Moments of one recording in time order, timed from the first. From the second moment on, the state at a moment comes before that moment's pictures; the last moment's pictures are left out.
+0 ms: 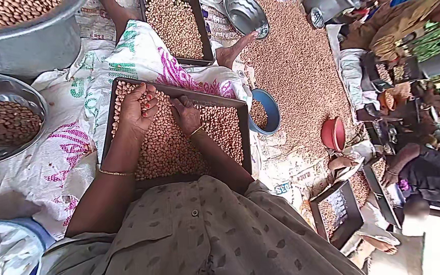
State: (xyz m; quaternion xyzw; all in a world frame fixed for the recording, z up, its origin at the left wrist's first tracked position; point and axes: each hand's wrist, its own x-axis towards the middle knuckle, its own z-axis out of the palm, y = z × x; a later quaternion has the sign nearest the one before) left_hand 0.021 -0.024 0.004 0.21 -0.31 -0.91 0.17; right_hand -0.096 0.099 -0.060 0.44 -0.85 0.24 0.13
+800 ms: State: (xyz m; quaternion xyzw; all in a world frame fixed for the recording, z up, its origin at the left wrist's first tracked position) left_hand 0.005 -0.035 0.004 0.24 -0.29 -0.91 0.18; right_hand -0.122 0.132 -0.011 0.13 -0.62 0.71 -0.29
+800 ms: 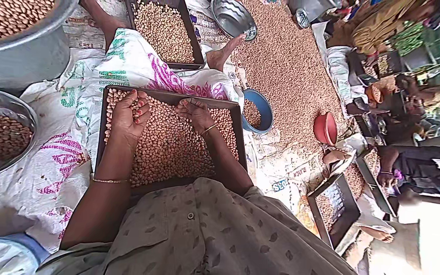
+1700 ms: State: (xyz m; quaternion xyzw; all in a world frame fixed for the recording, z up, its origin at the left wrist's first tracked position) left_hand 0.008 -0.044 -0.004 0.12 -0.23 -0.92 0.28; right_hand -0.129 0.186 -0.050 0.41 -0.90 0.09 0.13
